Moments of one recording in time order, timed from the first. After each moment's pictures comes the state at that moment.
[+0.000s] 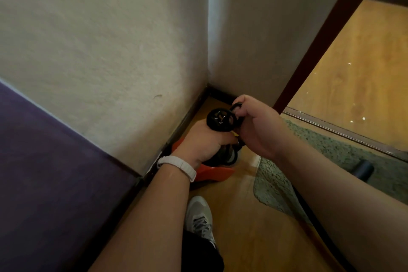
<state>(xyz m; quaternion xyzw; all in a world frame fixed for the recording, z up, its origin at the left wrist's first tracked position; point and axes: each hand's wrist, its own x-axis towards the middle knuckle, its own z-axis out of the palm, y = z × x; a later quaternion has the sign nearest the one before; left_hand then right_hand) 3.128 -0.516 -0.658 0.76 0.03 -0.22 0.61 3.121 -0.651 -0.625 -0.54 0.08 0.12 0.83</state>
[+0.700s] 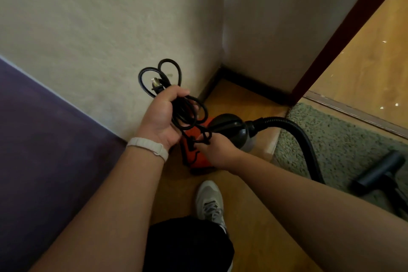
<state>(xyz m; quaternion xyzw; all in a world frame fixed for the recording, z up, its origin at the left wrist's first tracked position) 3.146 -0.441 -0.663 0.47 0.24 -0.16 0.83 3.110 -0.571 -0.749 -0.84 -0.01 0.27 0.47</state>
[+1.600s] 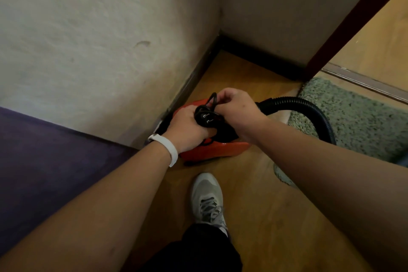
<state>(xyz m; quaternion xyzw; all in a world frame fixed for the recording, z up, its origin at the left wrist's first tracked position) 3.172 -0.467 -0.832 0.88 0.01 -0.23 0.42 3.178 -0.617 -0.804 -0.76 0.14 0.19 0.61</state>
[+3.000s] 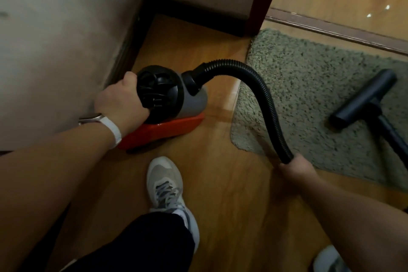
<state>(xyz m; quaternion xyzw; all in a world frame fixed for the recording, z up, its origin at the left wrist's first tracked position) 3.190 -0.528 -0.866 0.99 -0.06 -0.13 0.06 2.962 -0.881 -1.014 -0.75 0.50 0.35 0.25</state>
